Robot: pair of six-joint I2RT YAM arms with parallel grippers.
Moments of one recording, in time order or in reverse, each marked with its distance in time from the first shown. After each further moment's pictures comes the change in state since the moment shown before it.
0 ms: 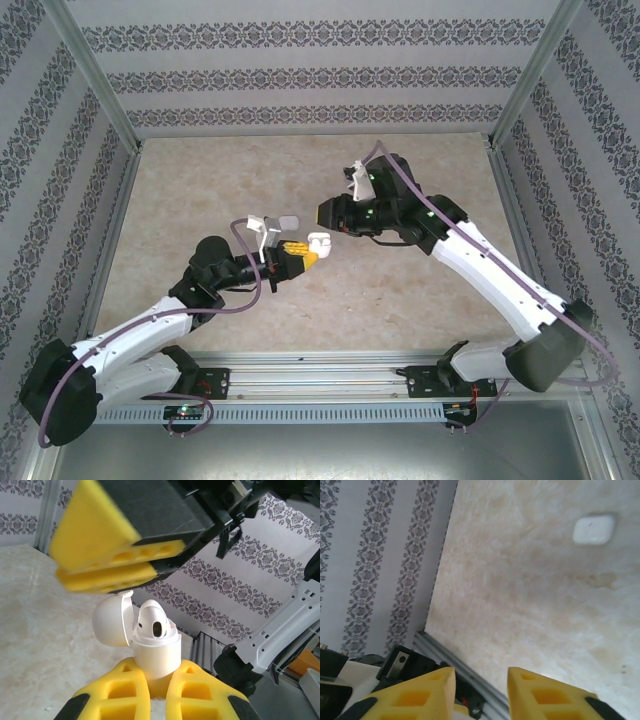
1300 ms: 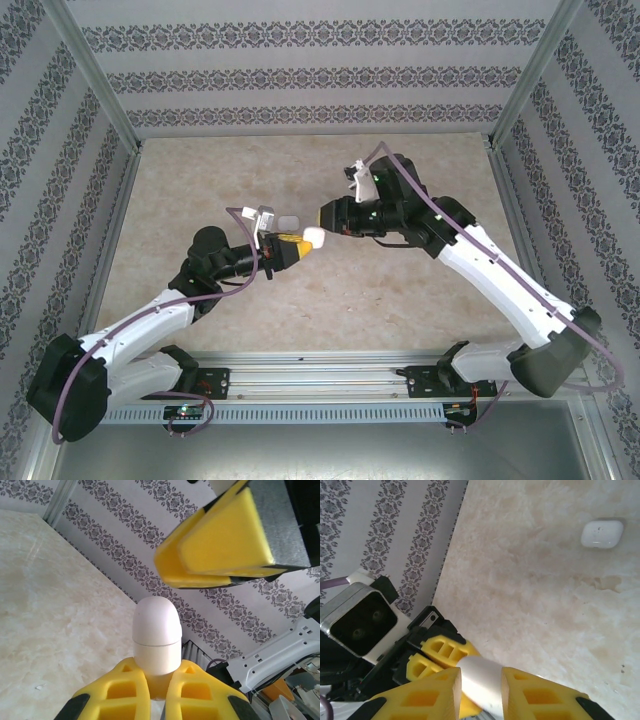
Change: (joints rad) left arm 0.100 0.056 0.015 0.020 0.068 -0.208; right arm 0.024 -0.035 0.029 -0.047 0.039 -0.064
